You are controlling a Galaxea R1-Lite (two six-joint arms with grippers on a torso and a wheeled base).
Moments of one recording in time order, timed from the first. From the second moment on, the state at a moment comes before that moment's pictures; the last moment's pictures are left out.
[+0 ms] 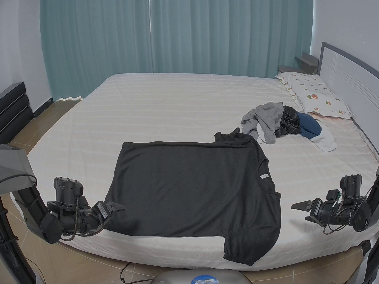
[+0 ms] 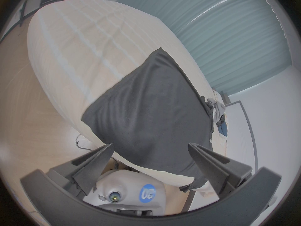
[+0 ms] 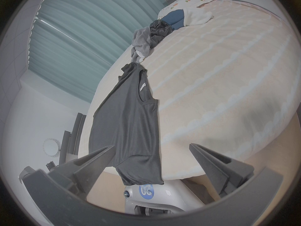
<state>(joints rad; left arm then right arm) -0.09 2.01 -0.31 -0.91 -0.29 -0.78 -0.08 1.97 -0.22 -1.00 0.42 0.54</state>
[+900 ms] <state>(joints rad) 0.01 2.18 -0.25 -1.06 -0.26 -0.58 -0.07 1.98 -0.22 -1.00 0.42 0.54</state>
